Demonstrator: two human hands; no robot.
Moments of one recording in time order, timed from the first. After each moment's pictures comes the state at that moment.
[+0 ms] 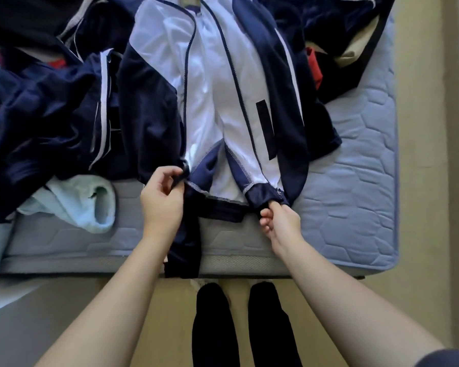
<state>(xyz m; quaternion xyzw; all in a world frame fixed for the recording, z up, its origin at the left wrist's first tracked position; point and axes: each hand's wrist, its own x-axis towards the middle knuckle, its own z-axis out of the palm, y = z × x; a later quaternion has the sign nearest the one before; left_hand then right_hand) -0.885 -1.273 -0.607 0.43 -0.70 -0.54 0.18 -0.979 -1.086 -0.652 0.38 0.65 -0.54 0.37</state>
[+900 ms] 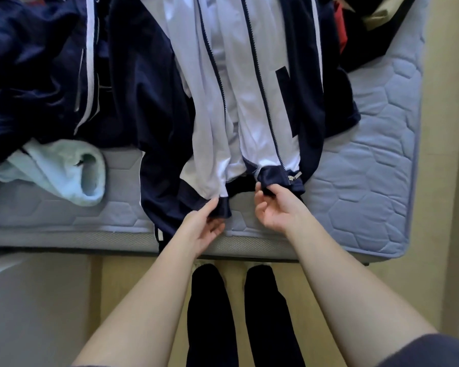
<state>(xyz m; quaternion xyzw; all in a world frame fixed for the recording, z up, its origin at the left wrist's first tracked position) -0.843 -1.200 -0.686 0.62 -0.19 -0.76 -0.10 -0.981 -1.085 -0.672 0.49 0.38 -0.57 0.54</state>
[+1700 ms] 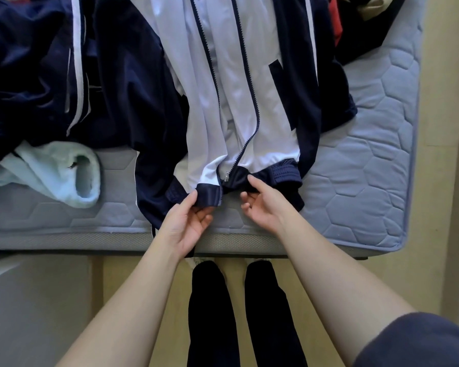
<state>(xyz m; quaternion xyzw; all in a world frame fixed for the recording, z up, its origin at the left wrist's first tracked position) -0.839 -1.216 -0.667 0.55 -0.17 -0.82 -0.01 -0.967 -1.094 -0.686 0.39 0.45 -0.59 0.54</state>
